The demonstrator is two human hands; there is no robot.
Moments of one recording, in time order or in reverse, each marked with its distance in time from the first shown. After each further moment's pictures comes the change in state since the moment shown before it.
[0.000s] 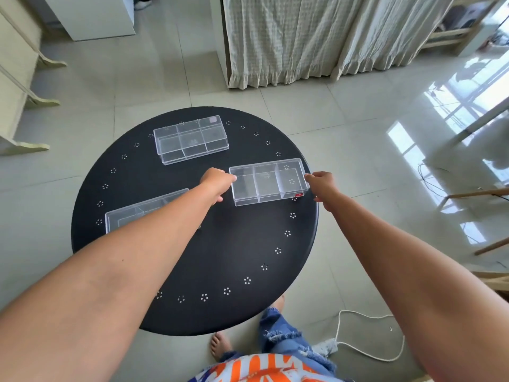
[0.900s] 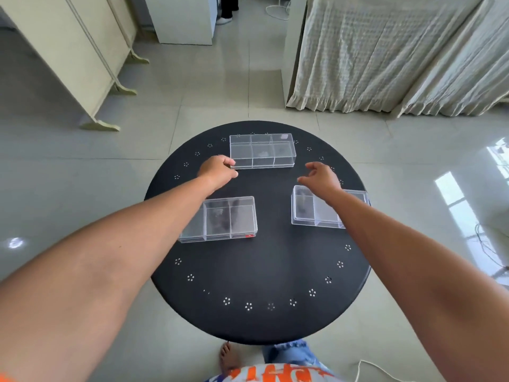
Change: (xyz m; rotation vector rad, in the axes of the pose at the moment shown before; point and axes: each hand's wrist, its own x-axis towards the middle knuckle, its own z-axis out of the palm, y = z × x) left_hand 0.010 -0.044 -0.161 0.128 0.282 0.240; right_hand -0.038 -0.129 0.116 -0.328 -0.156 -0.415
